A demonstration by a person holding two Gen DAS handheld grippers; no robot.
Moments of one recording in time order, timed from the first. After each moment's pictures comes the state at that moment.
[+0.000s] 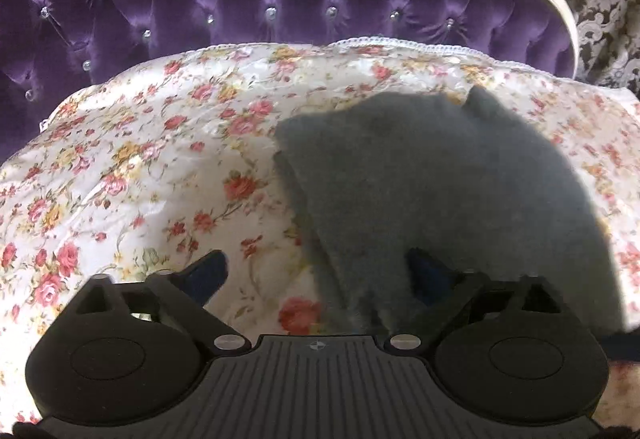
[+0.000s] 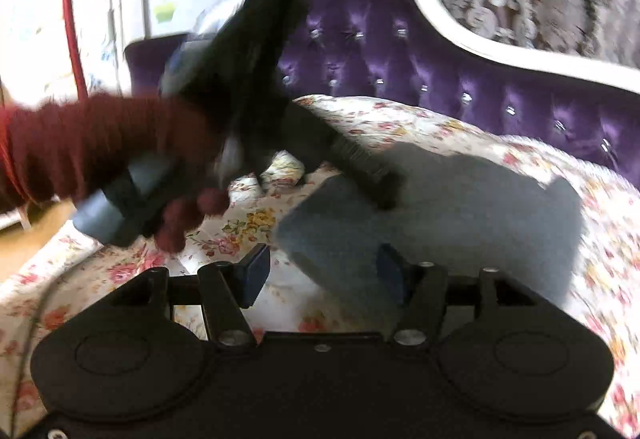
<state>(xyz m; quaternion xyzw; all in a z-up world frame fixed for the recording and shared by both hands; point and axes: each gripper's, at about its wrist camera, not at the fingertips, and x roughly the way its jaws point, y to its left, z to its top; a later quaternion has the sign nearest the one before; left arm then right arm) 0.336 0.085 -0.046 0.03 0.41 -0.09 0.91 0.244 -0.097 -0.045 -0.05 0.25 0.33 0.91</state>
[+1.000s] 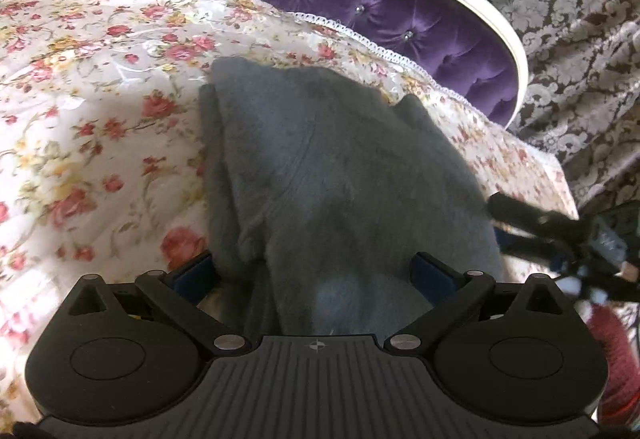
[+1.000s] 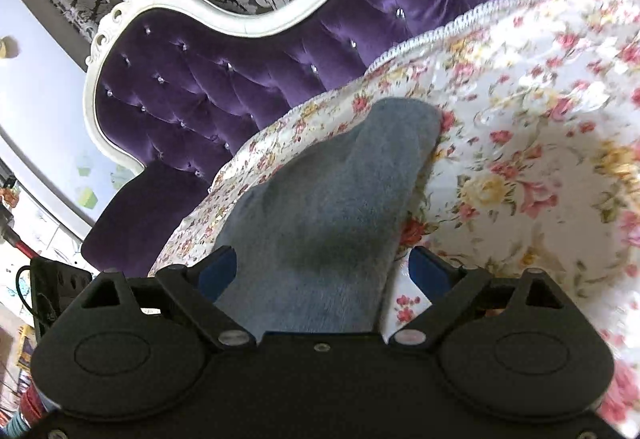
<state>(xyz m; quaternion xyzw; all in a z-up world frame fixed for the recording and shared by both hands) 0.325 0.086 -0.054 -0.17 0.45 -0.18 0.86 0.375 -0.234 -0.091 0.29 0.36 0.29 0.84</state>
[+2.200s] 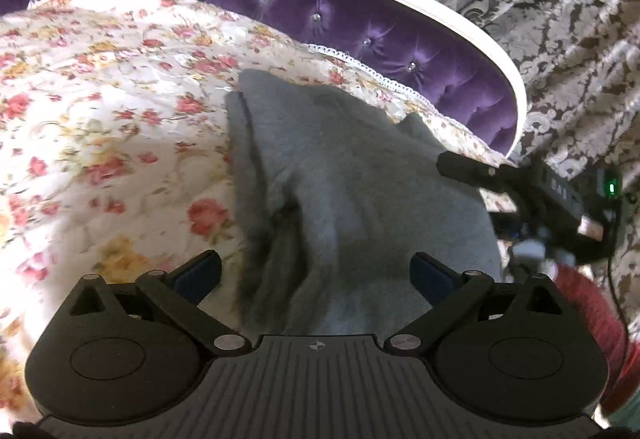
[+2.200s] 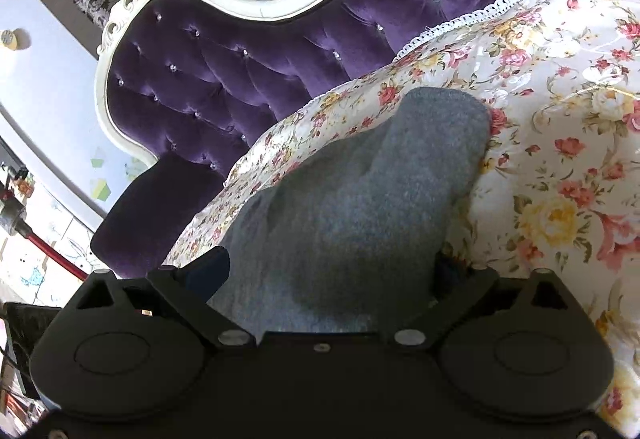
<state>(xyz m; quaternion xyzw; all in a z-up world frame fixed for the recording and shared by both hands) 0.275 0.092 -0.058 -0.17 0.39 -0.15 0.89 0.400 -0.215 -0.099 0.28 0.35 0.33 0.83</state>
